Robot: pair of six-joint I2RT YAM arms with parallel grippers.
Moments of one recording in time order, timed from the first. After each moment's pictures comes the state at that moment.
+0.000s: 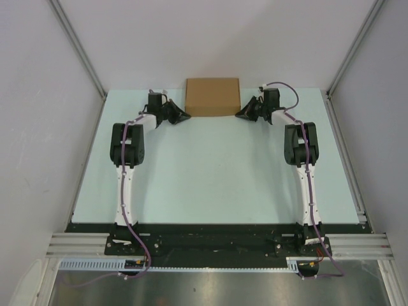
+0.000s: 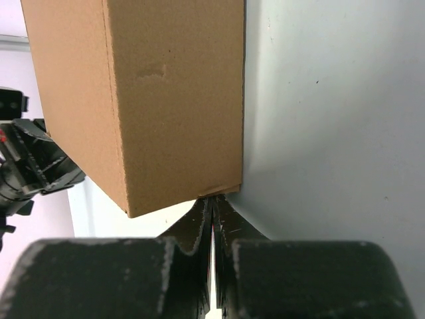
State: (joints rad) left arm -0.09 2.52 1.87 0.03 0.60 -0.86; right arm 0.13 2.59 2.03 -0.05 -0.58 0.73
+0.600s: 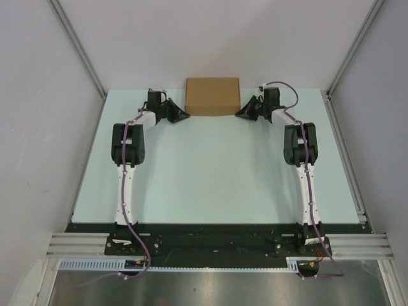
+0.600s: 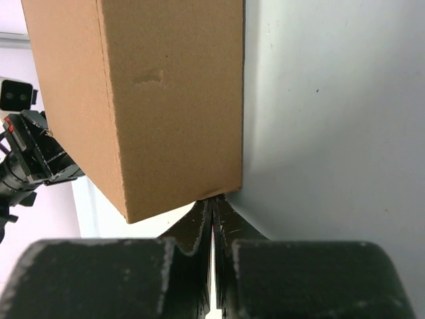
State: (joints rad) left arm -0.08 2.56 1.97 -0.08 0.59 -0.86; right arm 0.13 2.62 2.08 -0.09 -0.60 0.73
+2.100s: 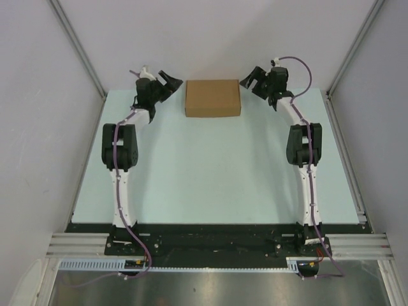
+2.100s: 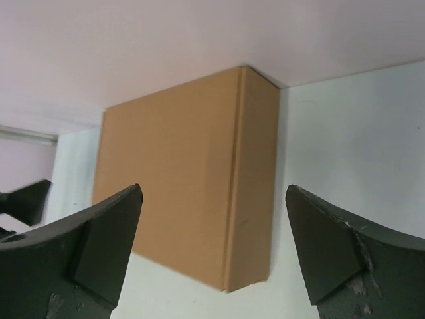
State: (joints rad) left arm -0.06 2.33 1.74 0.42 0.34 -0.81; right arm 0.12 2.54 2.26 -0.06 -0.34 0.65
